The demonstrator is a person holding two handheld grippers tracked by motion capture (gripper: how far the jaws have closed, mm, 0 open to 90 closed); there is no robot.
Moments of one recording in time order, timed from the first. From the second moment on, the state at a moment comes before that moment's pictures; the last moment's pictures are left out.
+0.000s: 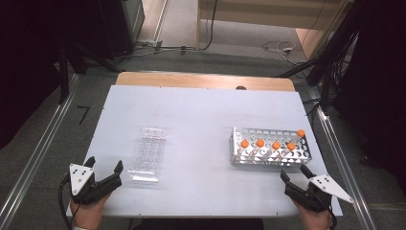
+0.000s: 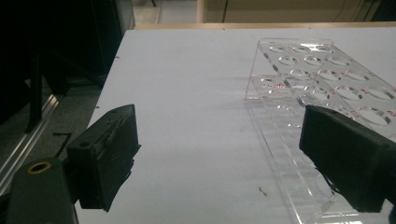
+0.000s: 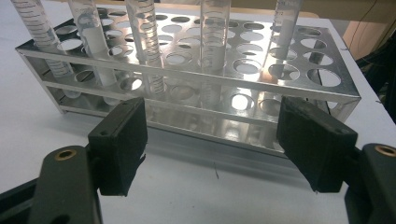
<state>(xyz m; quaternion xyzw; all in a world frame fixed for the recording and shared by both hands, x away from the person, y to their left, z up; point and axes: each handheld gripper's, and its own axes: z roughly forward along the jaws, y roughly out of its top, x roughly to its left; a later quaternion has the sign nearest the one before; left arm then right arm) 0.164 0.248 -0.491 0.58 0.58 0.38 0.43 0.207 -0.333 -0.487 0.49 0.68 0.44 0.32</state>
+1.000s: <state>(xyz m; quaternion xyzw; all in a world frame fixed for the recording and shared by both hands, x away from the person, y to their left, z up) 0.162 0.246 -0.489 0.57 0.58 0.39 0.43 0.219 -0.330 -0.476 0.50 0.67 0.45 0.32</state>
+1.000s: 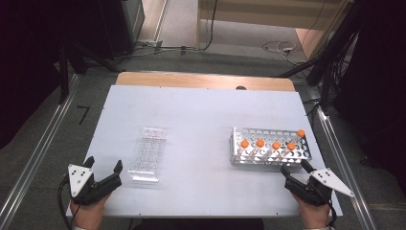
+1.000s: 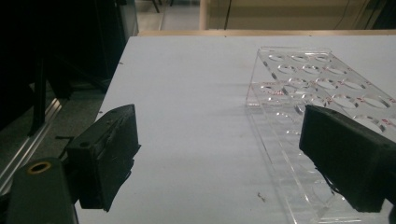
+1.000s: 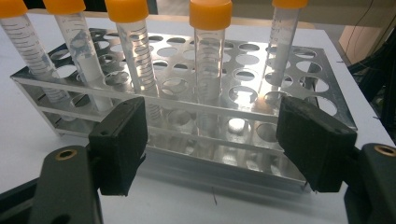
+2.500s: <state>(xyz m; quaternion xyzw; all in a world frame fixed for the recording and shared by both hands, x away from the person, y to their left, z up) 0.162 0.246 -0.488 0.57 0.58 0.39 0.43 0.253 -0.325 -0.473 0.49 0.68 0.45 0.31</state>
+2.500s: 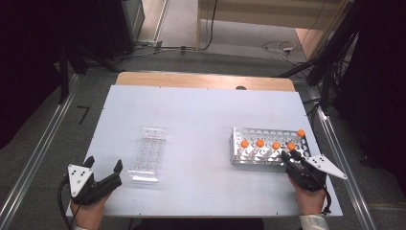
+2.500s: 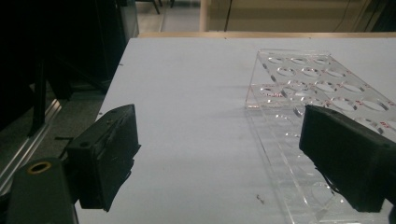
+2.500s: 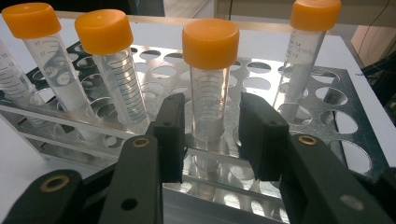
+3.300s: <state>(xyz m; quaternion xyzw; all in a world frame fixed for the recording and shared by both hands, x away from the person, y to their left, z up) 0.161 0.246 -0.488 0.57 0.58 0.40 0.44 0.250 -0.323 -0.454 0.48 0.66 0.48 0.33</state>
